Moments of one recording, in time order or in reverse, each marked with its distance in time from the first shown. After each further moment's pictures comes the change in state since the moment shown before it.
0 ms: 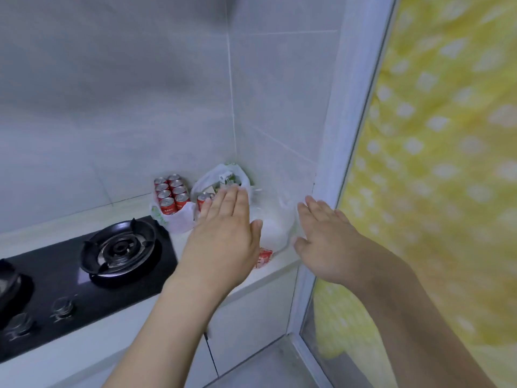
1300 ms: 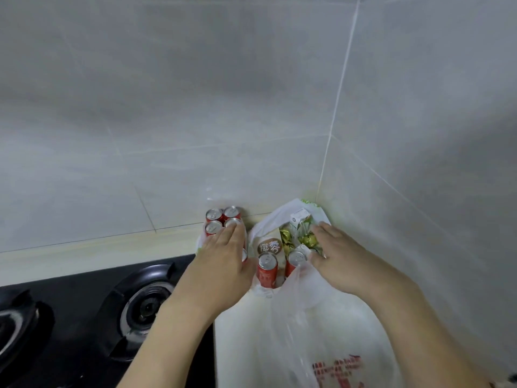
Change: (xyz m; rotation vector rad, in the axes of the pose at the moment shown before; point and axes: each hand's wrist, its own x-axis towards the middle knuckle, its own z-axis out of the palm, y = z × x) left_hand 0.264 -0.251 0.087 -0.176 -0.091 -0.302; right_hand 0.433 -0.062 0.037 0.120 -0.171 -0.246
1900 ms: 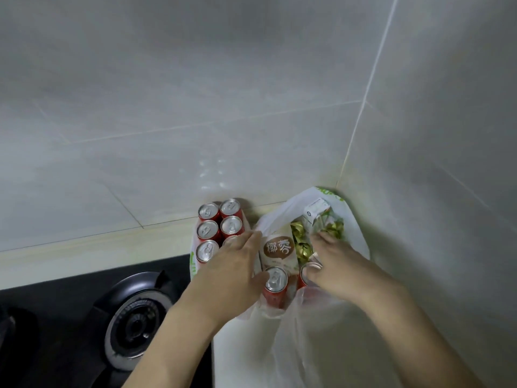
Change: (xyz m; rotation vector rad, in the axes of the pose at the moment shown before) left_hand 0.111 -0.036 0.053 -0.008 -0.206 0.001; right_hand 0.133 0.034 0.042 0.003 -0.173 0.007
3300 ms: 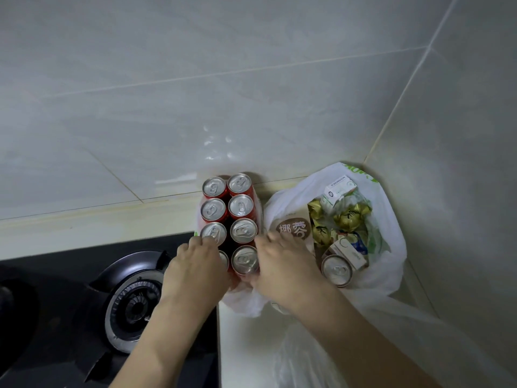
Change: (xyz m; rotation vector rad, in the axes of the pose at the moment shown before) left_hand 0.026 -0.081 0.044 0.241 -0.038 -0.495; right_hand 0.068 -0.080 0.075 -0.125 0.099 -0.228
